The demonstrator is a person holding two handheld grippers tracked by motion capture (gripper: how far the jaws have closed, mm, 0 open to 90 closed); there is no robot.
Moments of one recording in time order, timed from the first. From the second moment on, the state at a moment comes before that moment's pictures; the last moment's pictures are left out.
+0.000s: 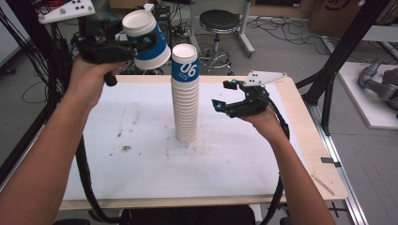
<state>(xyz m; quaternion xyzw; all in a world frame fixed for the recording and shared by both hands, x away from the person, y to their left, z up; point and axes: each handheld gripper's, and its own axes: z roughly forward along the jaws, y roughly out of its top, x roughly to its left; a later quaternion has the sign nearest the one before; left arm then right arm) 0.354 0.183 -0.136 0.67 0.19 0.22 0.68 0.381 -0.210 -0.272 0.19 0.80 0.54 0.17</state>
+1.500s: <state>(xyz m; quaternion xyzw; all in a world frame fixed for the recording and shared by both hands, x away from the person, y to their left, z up) 0.305 0.168 -0.312 0.73 0.22 0.15 0.63 0.325 -0.265 -0.366 0.25 0.79 0.53 0.15</state>
